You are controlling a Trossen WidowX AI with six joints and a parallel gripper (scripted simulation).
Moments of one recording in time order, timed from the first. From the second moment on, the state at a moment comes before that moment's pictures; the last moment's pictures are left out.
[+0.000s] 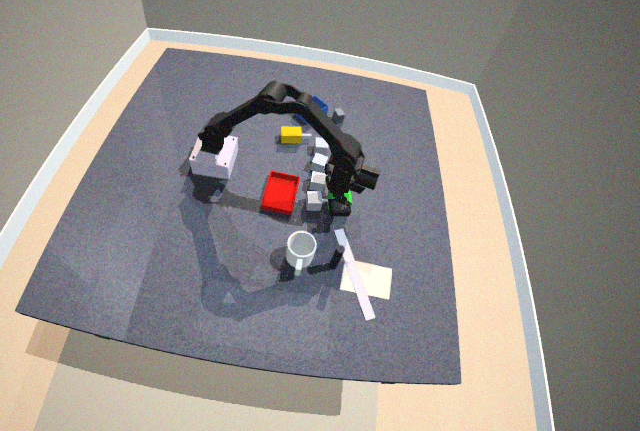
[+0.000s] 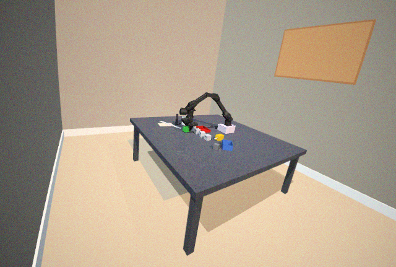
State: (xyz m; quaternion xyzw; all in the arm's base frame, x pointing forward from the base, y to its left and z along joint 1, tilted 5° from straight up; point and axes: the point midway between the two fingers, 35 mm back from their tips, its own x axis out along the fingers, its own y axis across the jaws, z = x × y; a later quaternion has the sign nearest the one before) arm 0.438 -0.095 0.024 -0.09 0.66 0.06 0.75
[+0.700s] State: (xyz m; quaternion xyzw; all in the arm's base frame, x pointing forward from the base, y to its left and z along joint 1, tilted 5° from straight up) arm 0.444 -0.093 0.025 -0.09 0.66 0.06 0.74
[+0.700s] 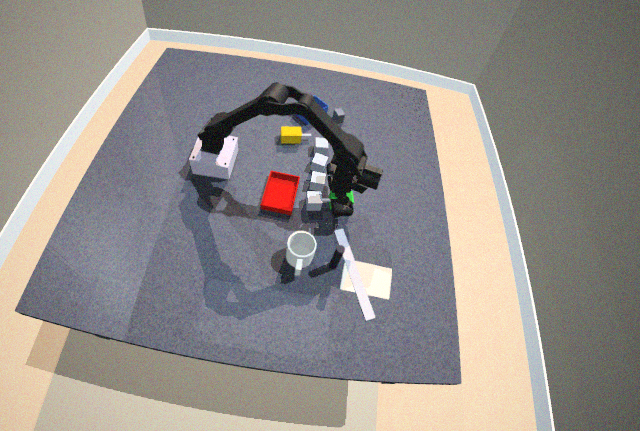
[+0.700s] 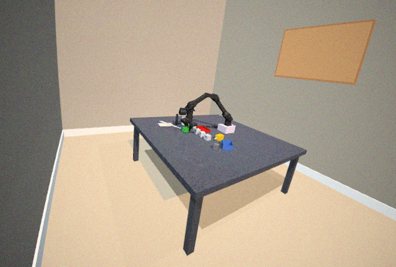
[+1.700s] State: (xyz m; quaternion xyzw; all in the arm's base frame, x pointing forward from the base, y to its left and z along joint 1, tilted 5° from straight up) arm 0.452 -0.092 0.024 -0.09 0.66 0.06 0.74
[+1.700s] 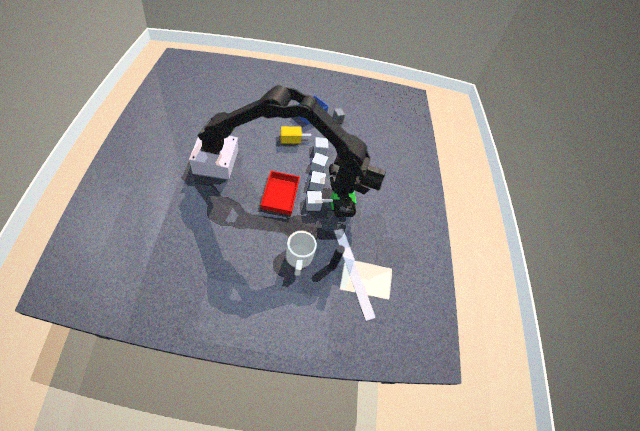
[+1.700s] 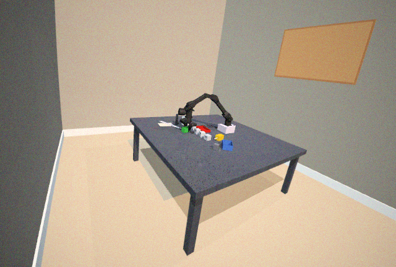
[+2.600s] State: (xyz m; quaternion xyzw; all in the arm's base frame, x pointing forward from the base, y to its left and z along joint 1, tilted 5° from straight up) arm 0.461 -0.089 0.026 -0.09 0.66 0.06 0.74
